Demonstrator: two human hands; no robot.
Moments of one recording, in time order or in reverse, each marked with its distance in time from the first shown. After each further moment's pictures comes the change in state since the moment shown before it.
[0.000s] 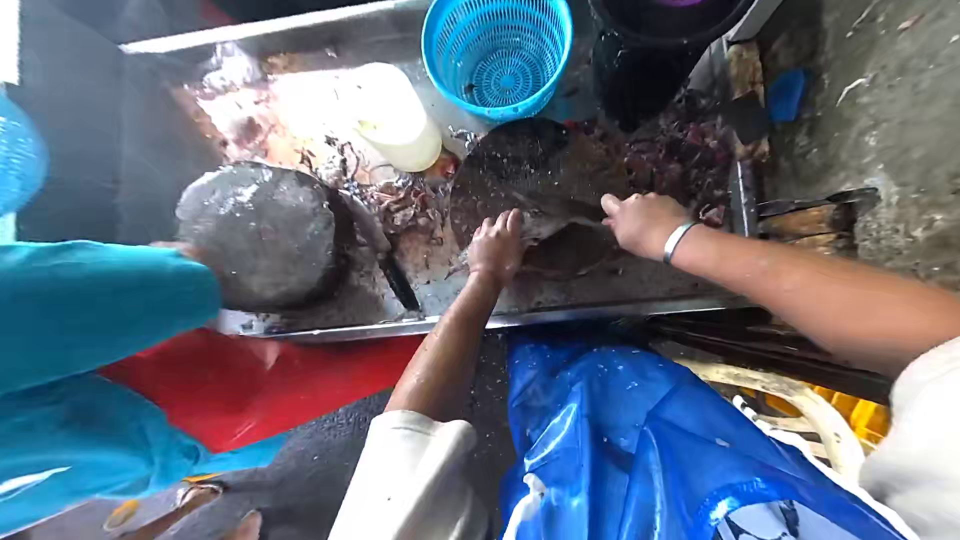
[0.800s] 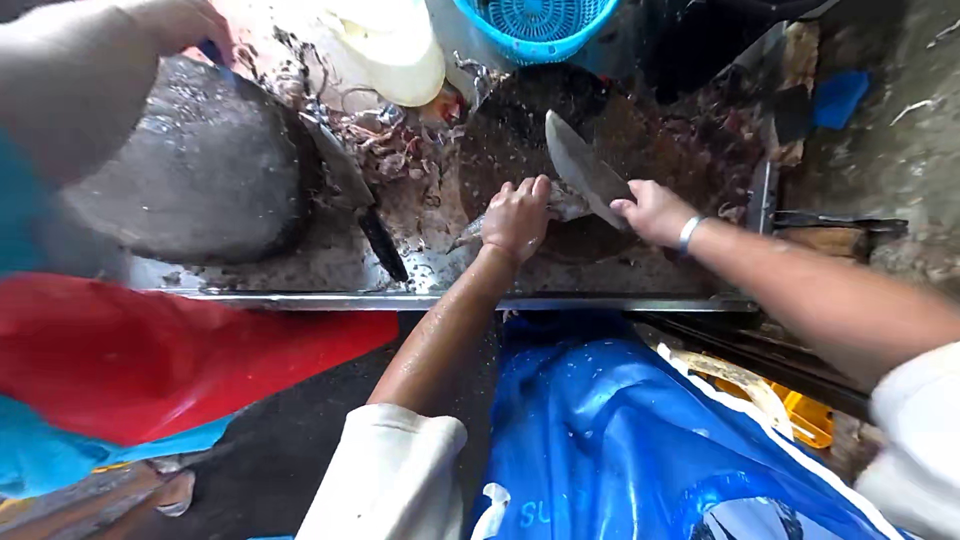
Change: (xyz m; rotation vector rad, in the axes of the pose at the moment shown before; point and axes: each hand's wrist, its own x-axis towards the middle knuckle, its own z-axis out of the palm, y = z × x) left_hand 0.013 -0.015 0.001 -0.080 -0.018 0.077; right_hand 0.050 -0.019 0.013 0.421 -0.172 0.198
